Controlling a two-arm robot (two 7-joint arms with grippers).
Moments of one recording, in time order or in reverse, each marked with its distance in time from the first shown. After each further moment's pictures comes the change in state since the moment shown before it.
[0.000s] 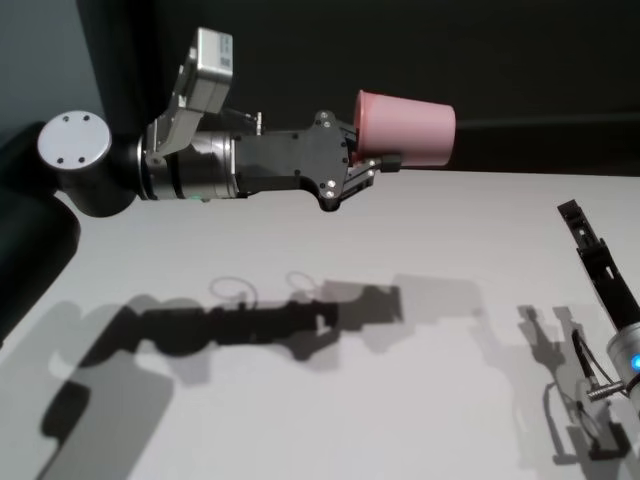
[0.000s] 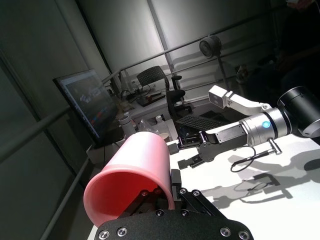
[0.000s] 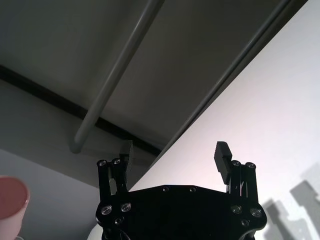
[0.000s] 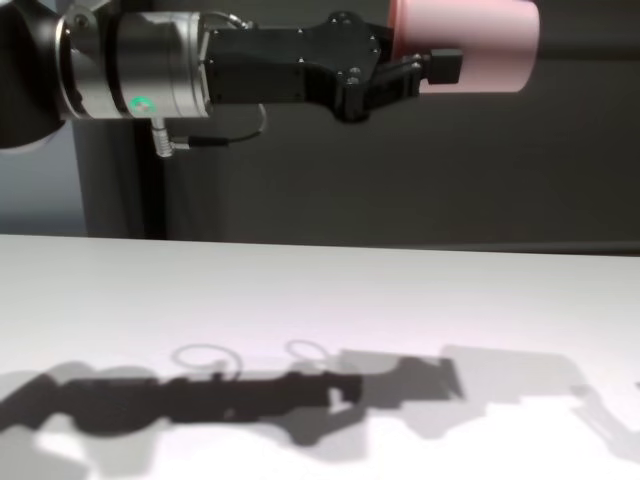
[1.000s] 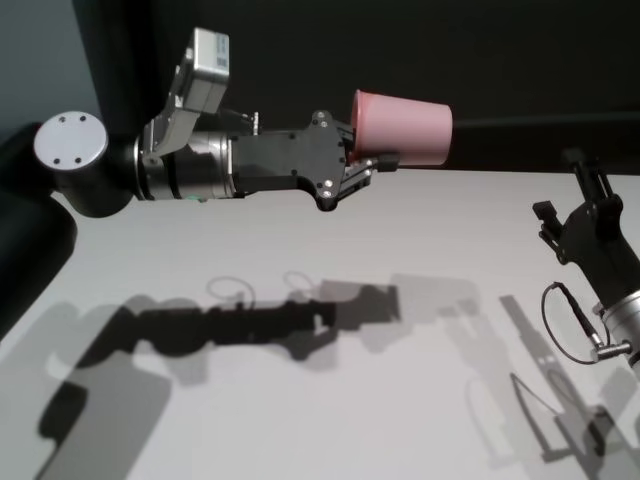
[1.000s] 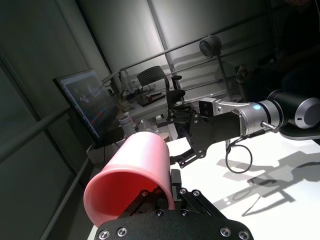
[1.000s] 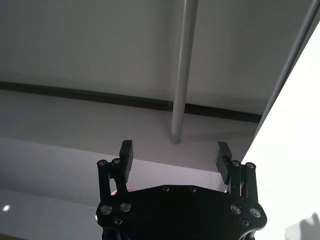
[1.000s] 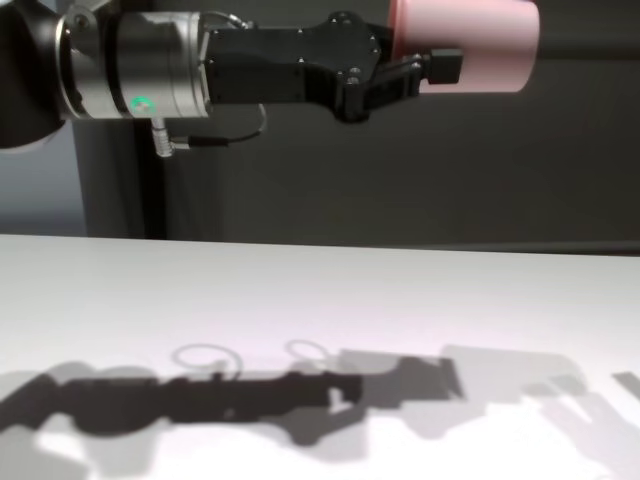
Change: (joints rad) left arm 0.000 0.000 0.000 0.000 0.000 0.000 0.000; right arm 0.077 -0.049 0.085 0.026 0.502 0.268 0.041
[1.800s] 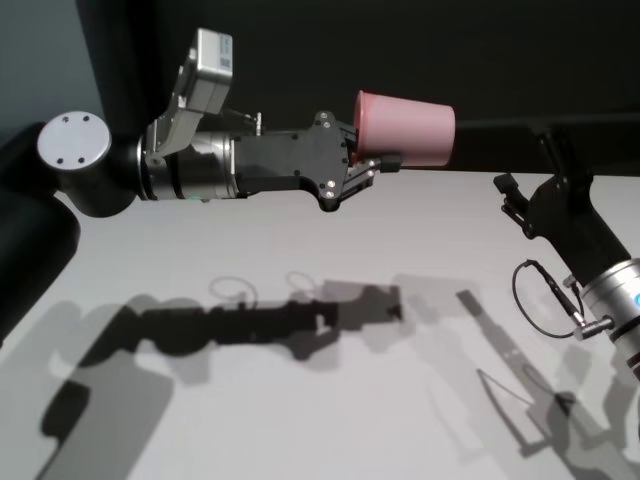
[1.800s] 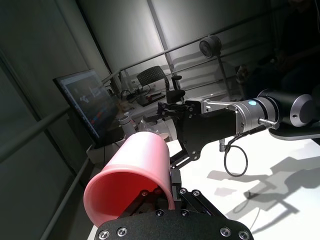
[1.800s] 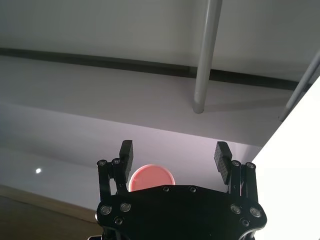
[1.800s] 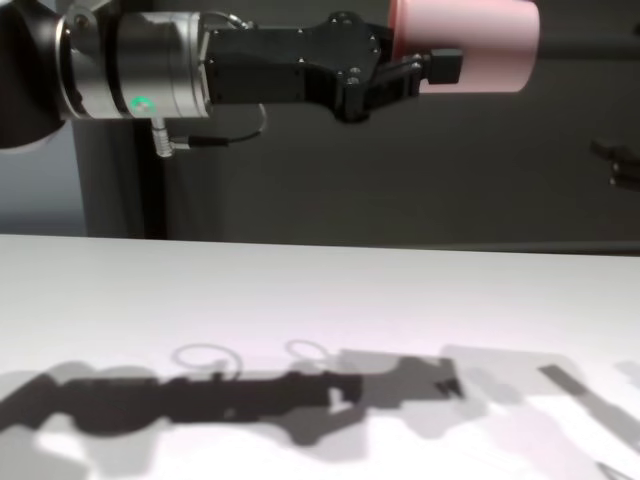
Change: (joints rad) left arm 0.000 0.000 0.000 0.000 0.000 0.000 0.000; right arm 0.058 0.046 -0.066 0.024 0.104 0.088 0.016
